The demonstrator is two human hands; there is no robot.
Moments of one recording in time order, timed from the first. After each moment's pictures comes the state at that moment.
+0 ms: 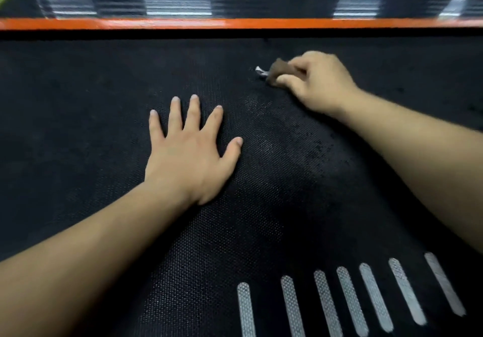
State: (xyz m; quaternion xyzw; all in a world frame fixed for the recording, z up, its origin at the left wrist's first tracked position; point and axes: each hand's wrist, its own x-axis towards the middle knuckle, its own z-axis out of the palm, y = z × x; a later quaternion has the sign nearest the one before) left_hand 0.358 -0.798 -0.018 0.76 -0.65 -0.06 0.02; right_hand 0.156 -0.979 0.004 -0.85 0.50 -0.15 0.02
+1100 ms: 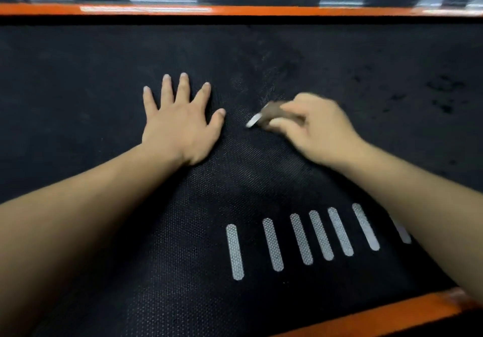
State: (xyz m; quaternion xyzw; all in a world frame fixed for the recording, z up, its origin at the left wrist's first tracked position) left_hand 0.361 -0.797 -0.020 0.76 -0.65 -0.05 0.03; right_hand 0.119 -0.834 0.004 -0.88 0.45 -0.15 0.03
